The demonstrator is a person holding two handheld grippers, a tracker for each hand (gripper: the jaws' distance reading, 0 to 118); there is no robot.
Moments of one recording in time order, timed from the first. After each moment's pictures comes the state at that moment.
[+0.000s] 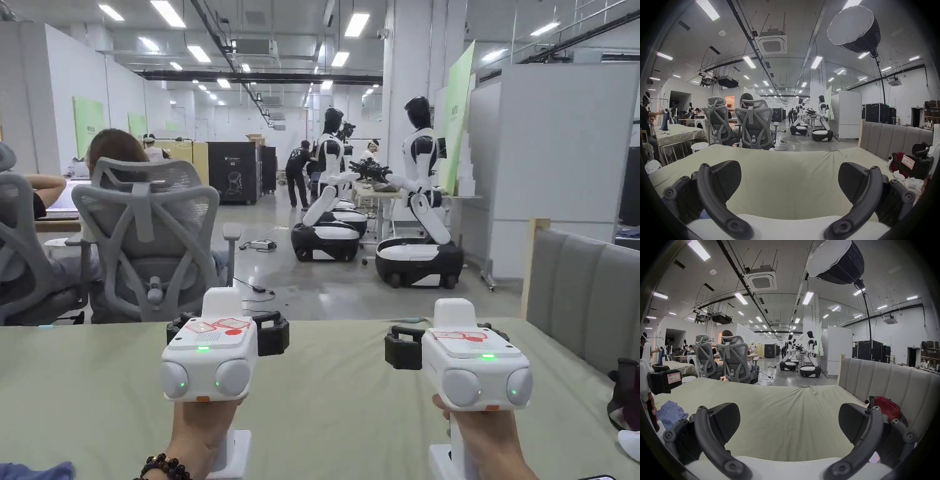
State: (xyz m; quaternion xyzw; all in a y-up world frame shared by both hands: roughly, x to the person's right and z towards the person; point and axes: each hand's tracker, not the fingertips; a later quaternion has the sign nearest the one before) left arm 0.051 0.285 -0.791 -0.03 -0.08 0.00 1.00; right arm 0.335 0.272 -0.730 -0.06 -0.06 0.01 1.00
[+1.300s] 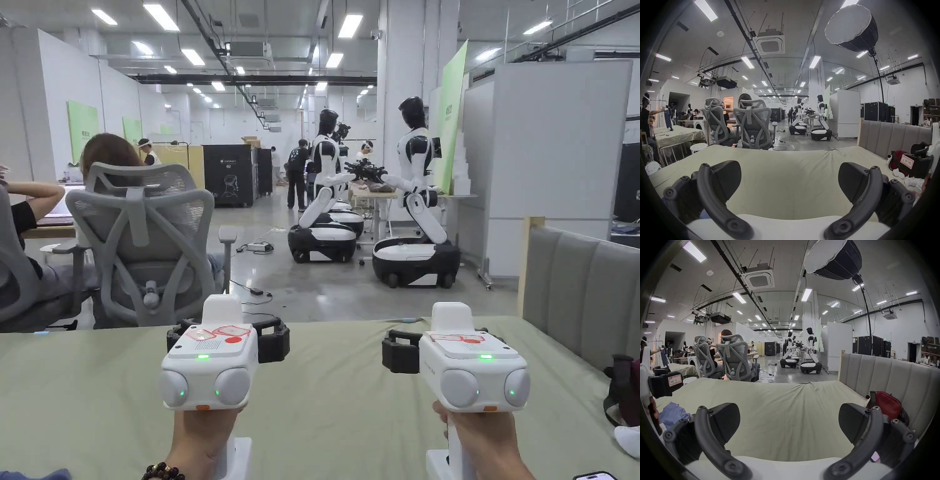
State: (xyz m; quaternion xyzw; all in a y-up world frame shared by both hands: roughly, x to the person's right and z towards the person) left arm 0.061 0.277 -0.792 -0.03 -0.08 0.00 1.00; right arm 0.336 0.274 -0.724 -0.08 -0.06 0.00 0.99
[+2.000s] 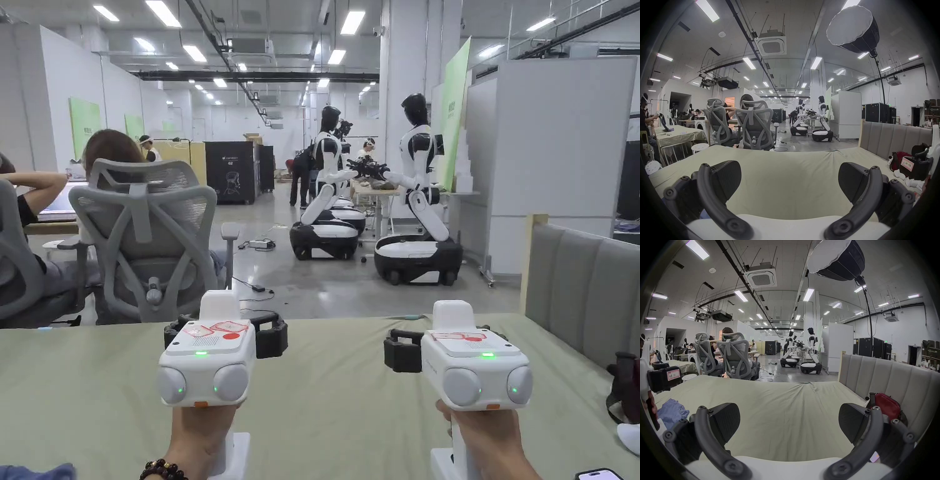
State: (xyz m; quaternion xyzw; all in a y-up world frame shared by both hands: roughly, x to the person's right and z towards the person) left arm 0.055 0.277 -0.789 -0.02 -0.08 0.00 1.00; right arm 0.336 0.271 -0.728 -0.08 -0.06 0.01 0.99
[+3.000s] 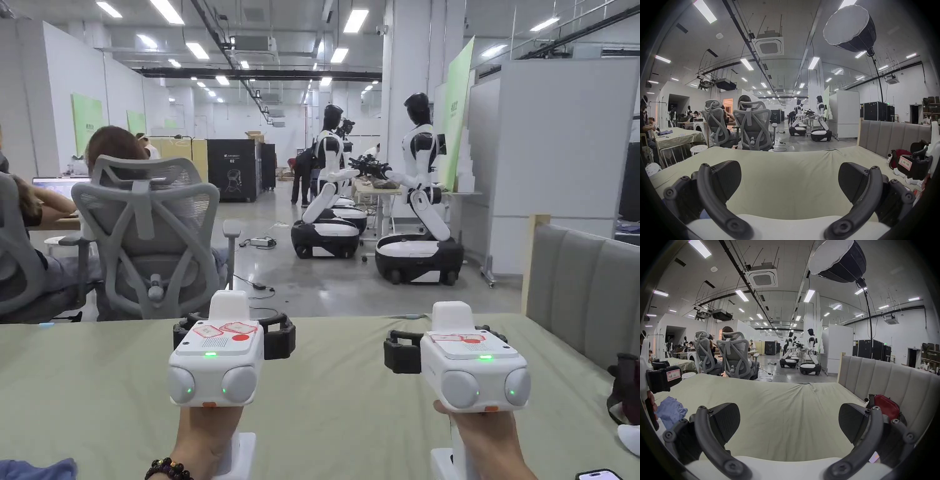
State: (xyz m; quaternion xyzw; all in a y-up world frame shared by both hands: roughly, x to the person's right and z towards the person) left arm 0.058 0.277 -0.786 -0.02 -0.08 -0.01 1.00; right arm 0.332 0.269 -0.730 -0.08 -0.06 0.02 0.99
